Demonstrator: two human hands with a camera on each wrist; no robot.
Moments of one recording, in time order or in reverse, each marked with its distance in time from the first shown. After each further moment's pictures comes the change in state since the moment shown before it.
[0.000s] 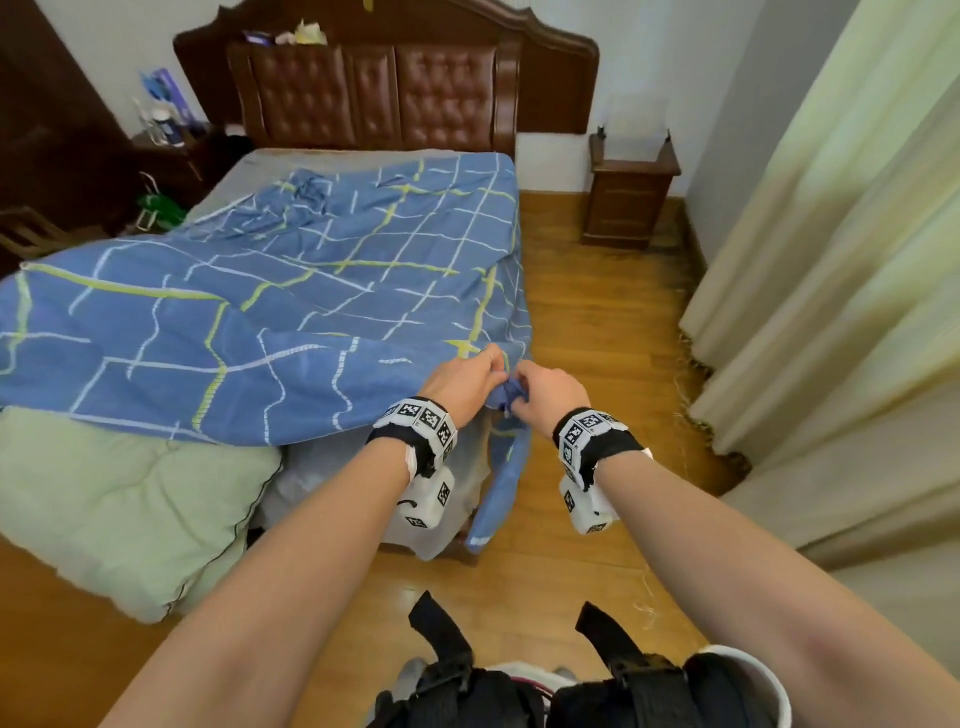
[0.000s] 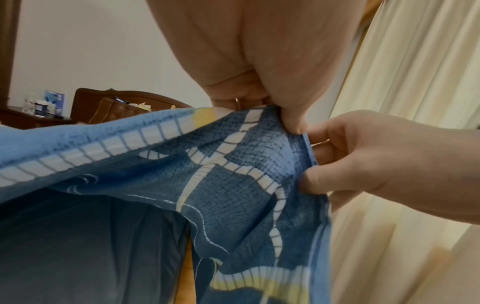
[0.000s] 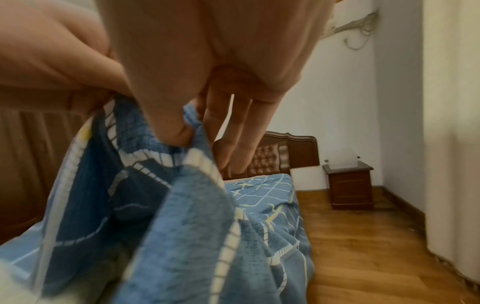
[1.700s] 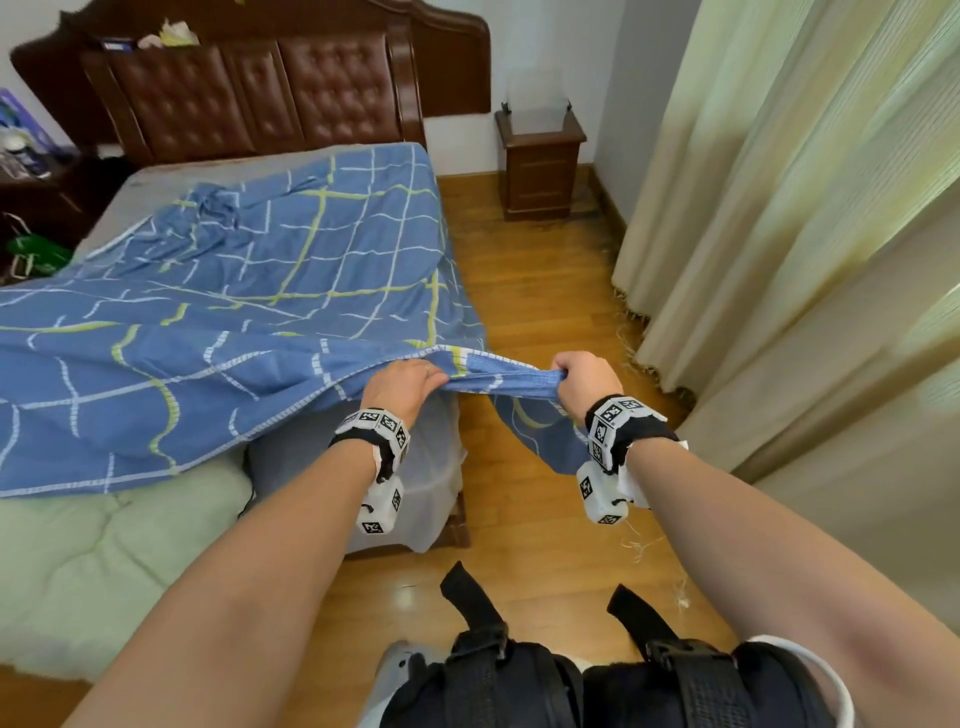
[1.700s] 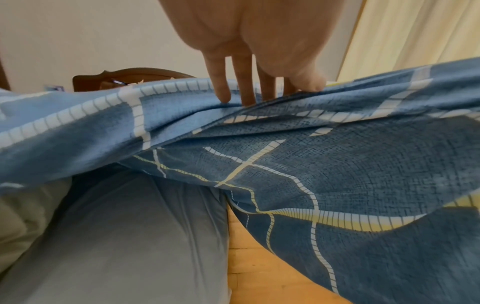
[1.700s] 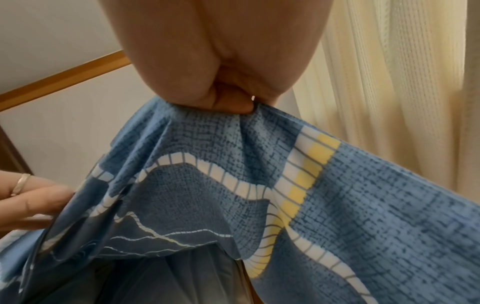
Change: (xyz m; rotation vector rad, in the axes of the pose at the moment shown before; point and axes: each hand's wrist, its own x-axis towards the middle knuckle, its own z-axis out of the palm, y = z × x) left_hand -0.001 -0.083 0.037 0.142 0.071 0.162; right_hand -0.078 0.014 -0.014 0.250 0.096 0.422
